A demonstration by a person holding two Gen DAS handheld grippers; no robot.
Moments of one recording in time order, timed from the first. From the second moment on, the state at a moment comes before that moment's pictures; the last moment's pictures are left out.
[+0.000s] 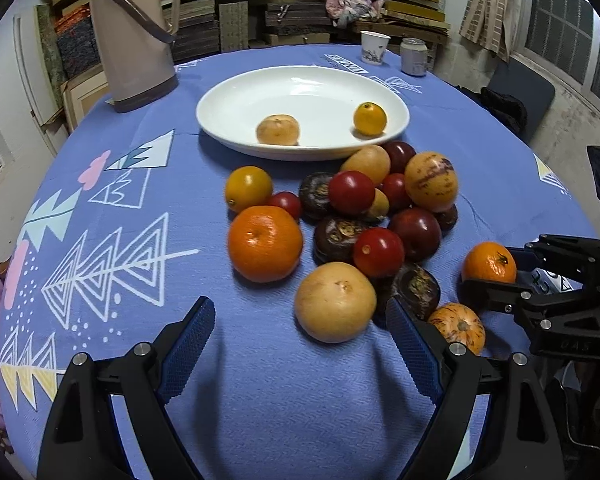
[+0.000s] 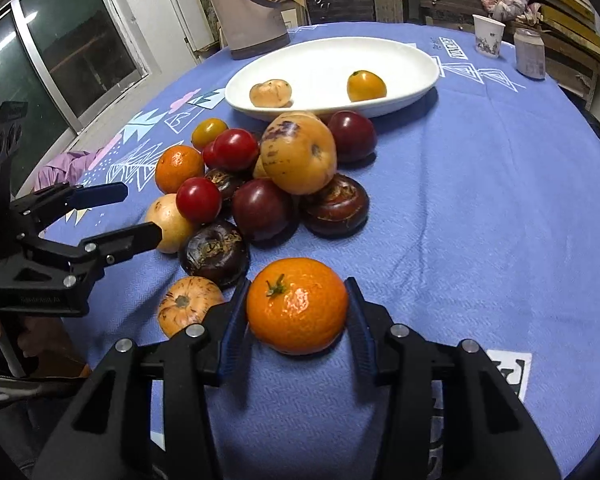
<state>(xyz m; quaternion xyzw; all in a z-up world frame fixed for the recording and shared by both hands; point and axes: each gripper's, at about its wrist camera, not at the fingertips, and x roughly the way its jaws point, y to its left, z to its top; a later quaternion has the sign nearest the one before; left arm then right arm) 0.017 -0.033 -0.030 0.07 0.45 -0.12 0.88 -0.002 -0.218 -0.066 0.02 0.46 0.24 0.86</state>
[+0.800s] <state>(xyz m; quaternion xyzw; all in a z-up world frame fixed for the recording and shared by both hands) 0.031 -0.035 -0.050 0.04 0.47 -0.14 0.87 -0.011 -0.219 -0.064 0.03 0.45 0.25 0.86</state>
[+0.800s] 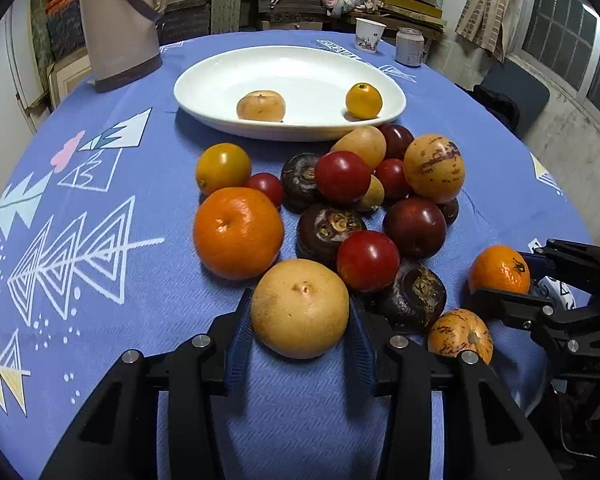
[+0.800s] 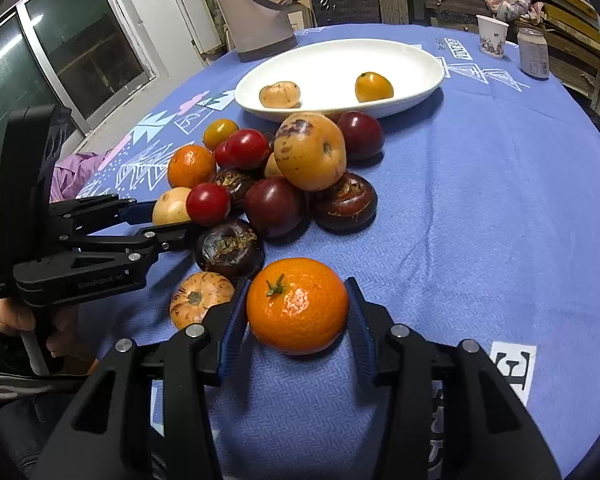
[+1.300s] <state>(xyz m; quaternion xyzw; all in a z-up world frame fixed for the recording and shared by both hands) 0.015 -0.026 -0.018 0.04 0.44 -0.14 0.89 -0.015 -0.228 -0.043 0.02 0.42 0.24 0.87</state>
